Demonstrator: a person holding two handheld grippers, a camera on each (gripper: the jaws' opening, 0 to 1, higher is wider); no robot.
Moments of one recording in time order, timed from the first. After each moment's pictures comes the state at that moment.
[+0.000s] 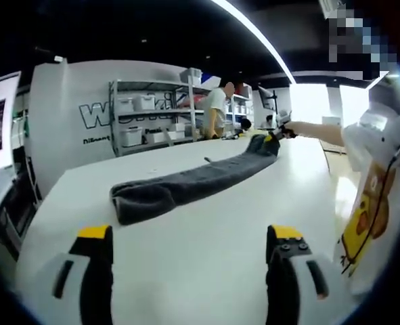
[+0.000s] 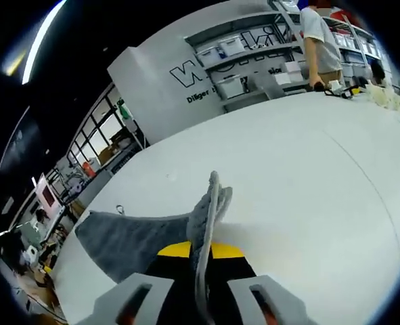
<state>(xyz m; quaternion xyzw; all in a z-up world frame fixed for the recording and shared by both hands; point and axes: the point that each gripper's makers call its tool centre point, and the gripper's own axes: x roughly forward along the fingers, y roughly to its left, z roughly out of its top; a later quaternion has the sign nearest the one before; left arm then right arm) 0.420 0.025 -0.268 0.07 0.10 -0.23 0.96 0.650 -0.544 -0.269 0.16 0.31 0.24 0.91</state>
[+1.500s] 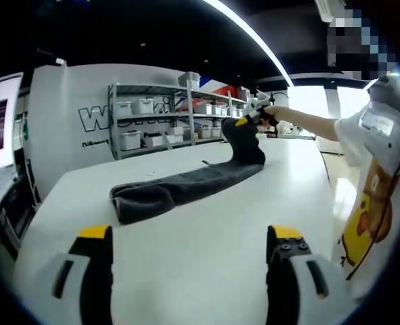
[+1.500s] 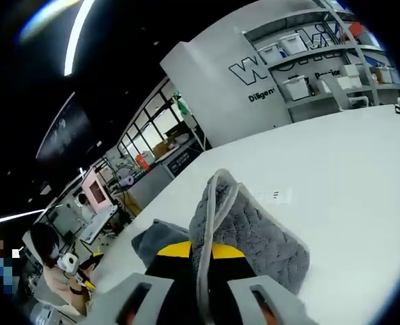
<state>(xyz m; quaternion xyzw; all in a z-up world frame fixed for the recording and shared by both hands) 0.414 0.028 -0.268 0.07 0.09 -0.24 0.96 0.684 -0.363 -0.178 0.17 0.27 0.41 0.85</state>
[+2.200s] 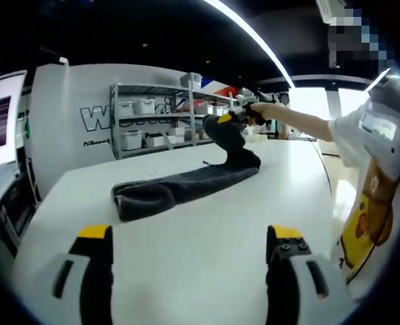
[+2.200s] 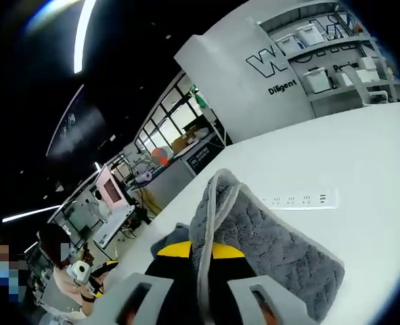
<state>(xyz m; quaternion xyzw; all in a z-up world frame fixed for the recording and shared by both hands) 0.411 0.033 -0.271 0.06 0.09 -0.23 0.97 0.680 -0.260 -0.167 0.17 0.27 0.47 0.82</state>
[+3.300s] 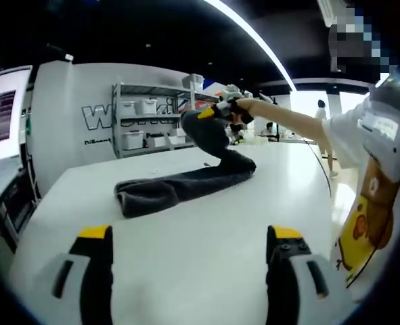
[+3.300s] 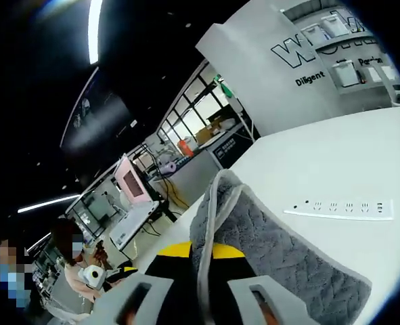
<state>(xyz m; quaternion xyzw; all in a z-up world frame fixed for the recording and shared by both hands) 0.409 0.041 -0.274 0.05 0.09 -0.23 0.97 0.664 -0.154 -0.152 0.17 0.28 0.54 0.78</state>
